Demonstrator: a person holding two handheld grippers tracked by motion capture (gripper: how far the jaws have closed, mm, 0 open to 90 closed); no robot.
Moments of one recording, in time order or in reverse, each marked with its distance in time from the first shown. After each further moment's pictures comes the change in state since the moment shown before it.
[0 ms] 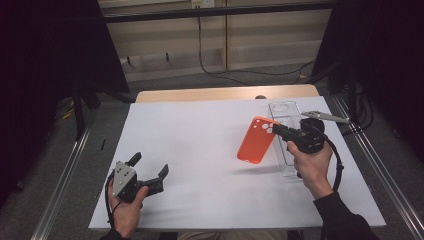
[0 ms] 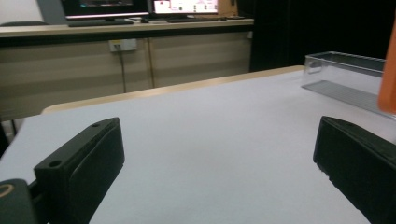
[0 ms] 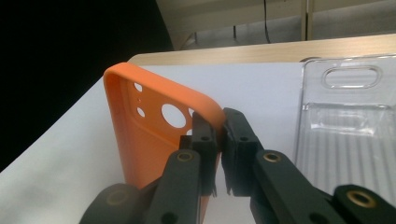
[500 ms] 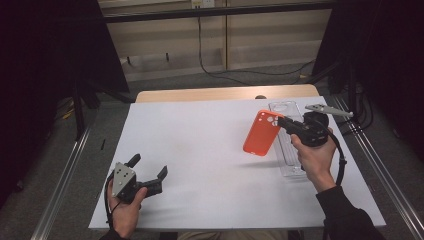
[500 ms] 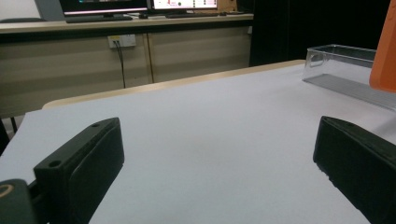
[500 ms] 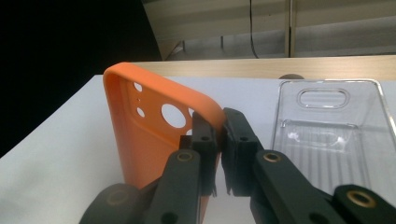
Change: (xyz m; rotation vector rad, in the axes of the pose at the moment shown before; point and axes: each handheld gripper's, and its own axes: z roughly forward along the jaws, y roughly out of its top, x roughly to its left) left arm 0.001 -0.003 0.001 0.009 -0.022 -0.004; right arm -0.009 0.014 0.001 -0.033 -0.057 -0.040
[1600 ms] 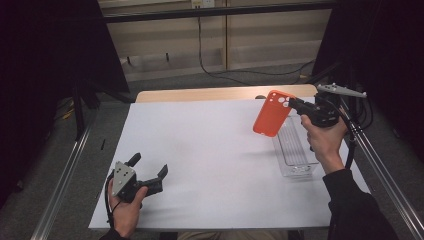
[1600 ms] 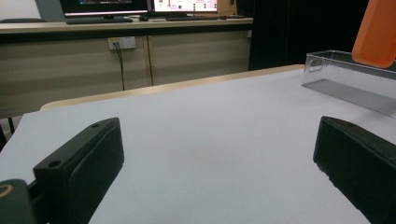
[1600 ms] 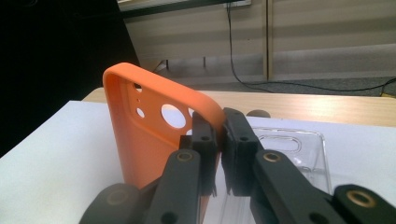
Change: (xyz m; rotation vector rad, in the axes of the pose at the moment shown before) left arm 0.000 0.001 0.002 -0.010 -0.006 -0.016; right arm -0.026 0.041 0.002 -0.066 -0.060 -0.029
